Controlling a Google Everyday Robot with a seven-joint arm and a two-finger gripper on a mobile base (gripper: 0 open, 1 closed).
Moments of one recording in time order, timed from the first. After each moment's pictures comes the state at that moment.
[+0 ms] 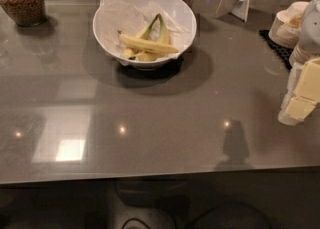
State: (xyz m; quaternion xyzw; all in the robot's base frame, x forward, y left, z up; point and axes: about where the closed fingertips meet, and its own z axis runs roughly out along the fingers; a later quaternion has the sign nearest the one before) arm 0.438 -0.217 0.976 -0.60 0.78 -0.03 0.16
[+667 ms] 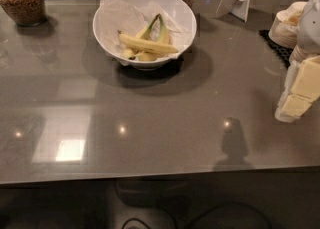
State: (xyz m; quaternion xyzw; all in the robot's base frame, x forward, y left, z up) arm 0.444 -0.213 0.977 -0.60 0.78 -0.04 0.17
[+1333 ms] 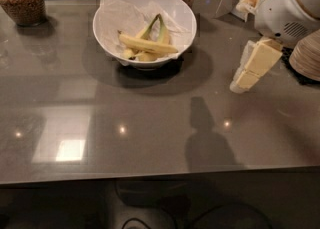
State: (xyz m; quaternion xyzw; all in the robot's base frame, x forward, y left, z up) arm 0.515 -0.158 0.983 -0.63 0.72 -0.02 0.30
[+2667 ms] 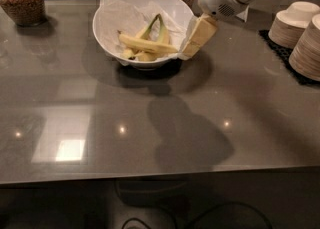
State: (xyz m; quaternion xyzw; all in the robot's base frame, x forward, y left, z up) arm 0.619 -0.060 0.991 -0.66 0.64 0.01 0.41
